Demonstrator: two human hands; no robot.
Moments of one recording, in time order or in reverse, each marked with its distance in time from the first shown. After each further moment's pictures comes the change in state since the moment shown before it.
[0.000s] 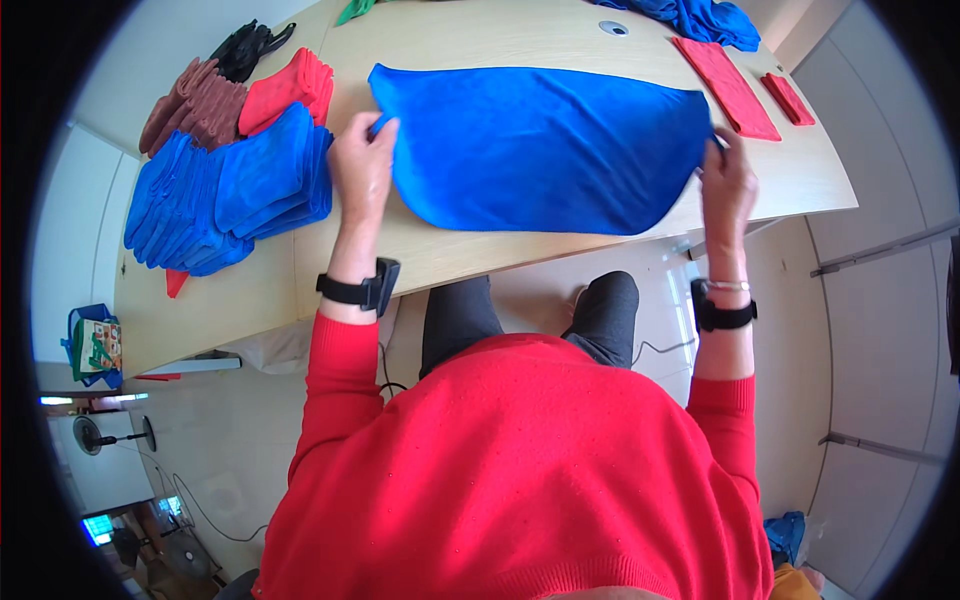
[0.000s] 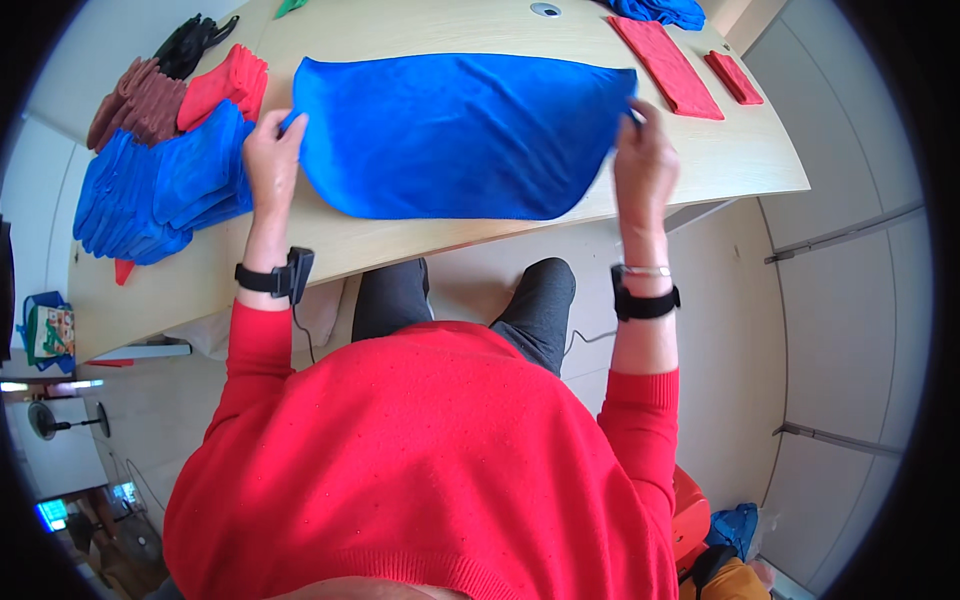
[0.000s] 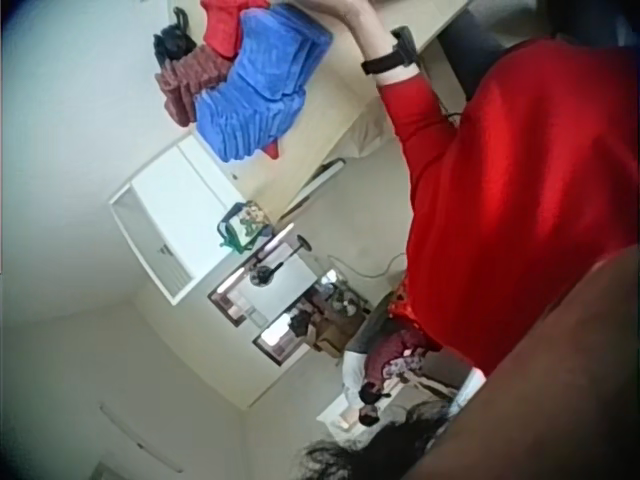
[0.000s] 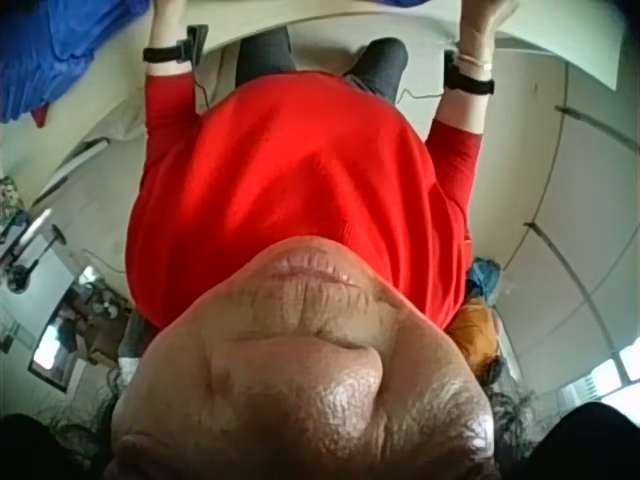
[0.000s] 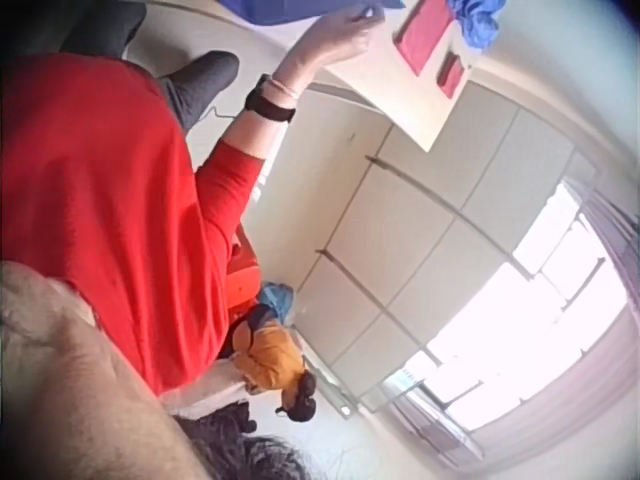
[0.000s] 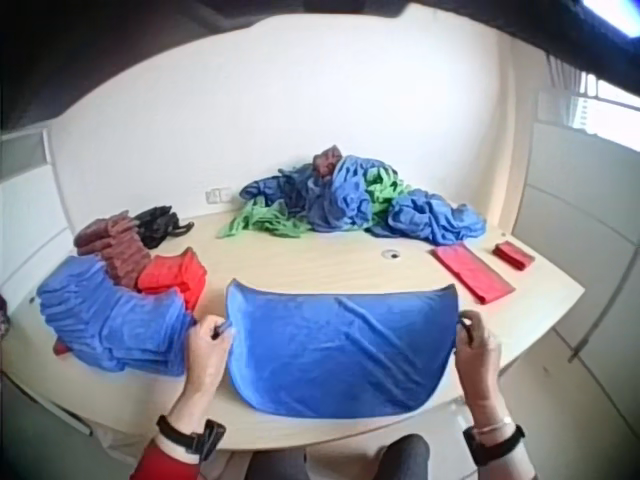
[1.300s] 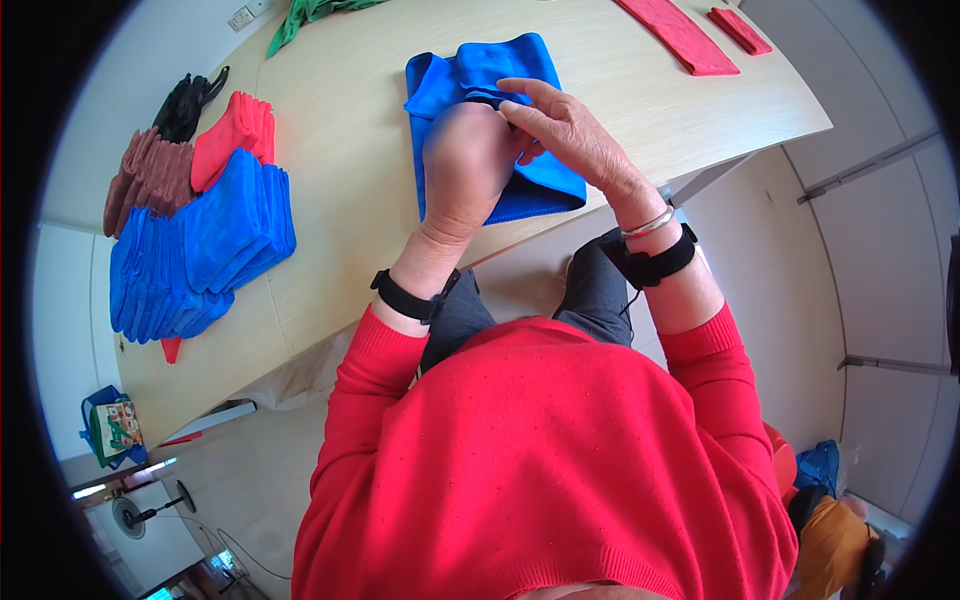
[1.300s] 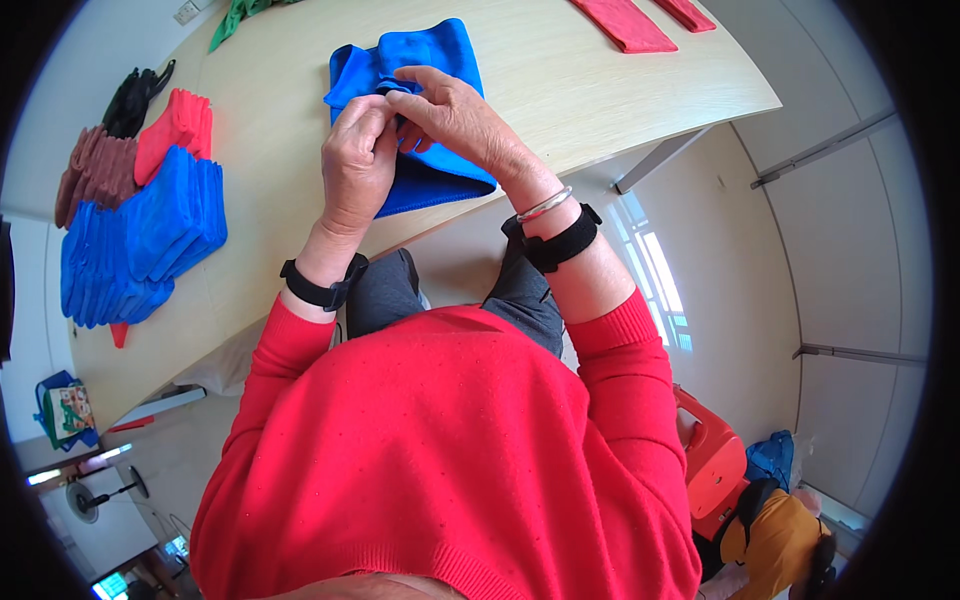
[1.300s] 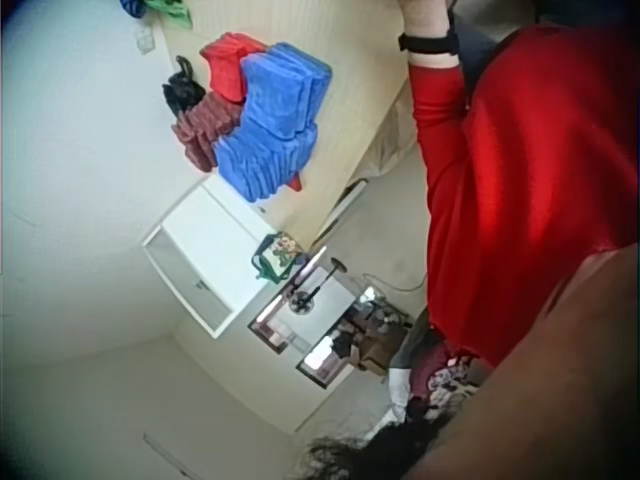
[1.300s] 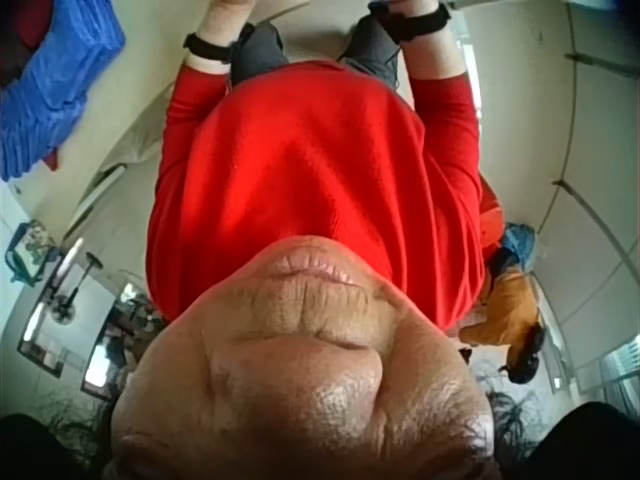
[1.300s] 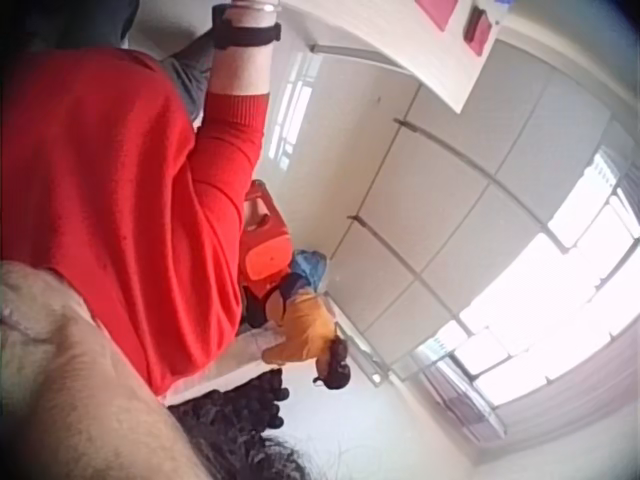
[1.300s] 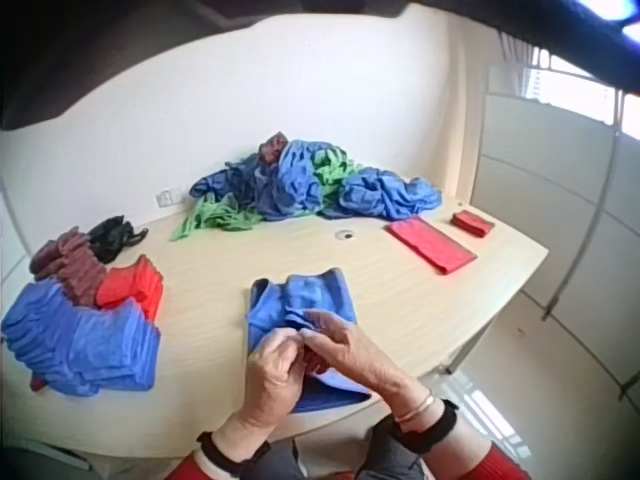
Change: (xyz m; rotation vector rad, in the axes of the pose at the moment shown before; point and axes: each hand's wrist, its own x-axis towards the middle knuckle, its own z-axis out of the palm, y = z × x) left_hand -0.059 0.074 0.103 -0.042 -0.201 0.672; right_hand -0.014 -0.090 0.056 0.824 -0.759 0.274
